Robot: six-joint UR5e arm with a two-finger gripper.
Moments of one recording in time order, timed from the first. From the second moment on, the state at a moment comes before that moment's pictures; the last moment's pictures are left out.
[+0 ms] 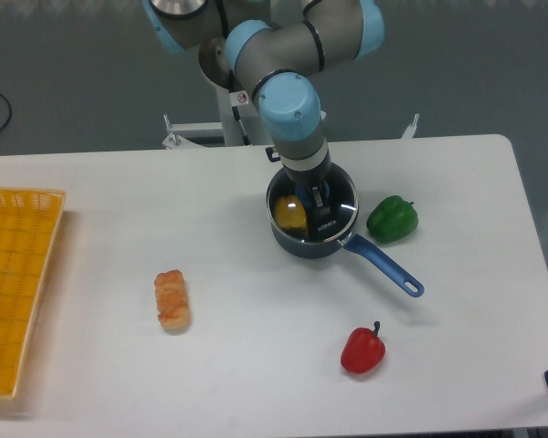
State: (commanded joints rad) arm 2.50 -1.70 -1.94 -1.12 1.79 1.82
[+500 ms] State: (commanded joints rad) arm 2.50 -1.70 -1.94 -1.12 1.79 1.82
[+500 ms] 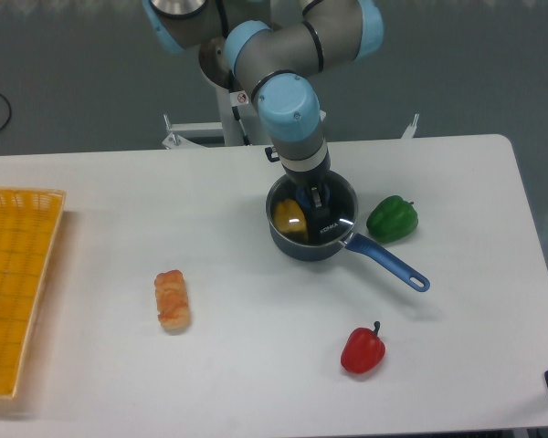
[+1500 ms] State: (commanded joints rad) arm 2.75 -1.69 -1.55 -1.49 1.54 2.06
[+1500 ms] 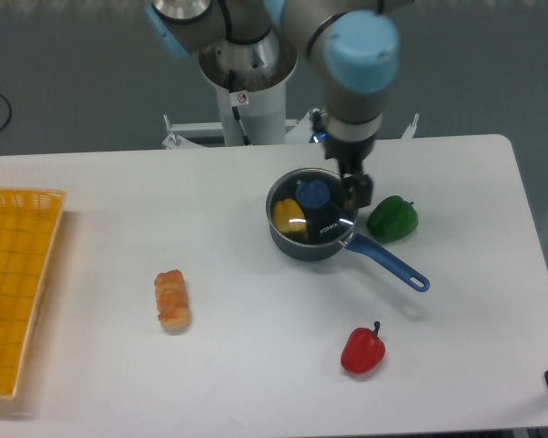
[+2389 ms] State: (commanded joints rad) arm 3.03 -1.68 -1.55 -1.48 1.46 2.45
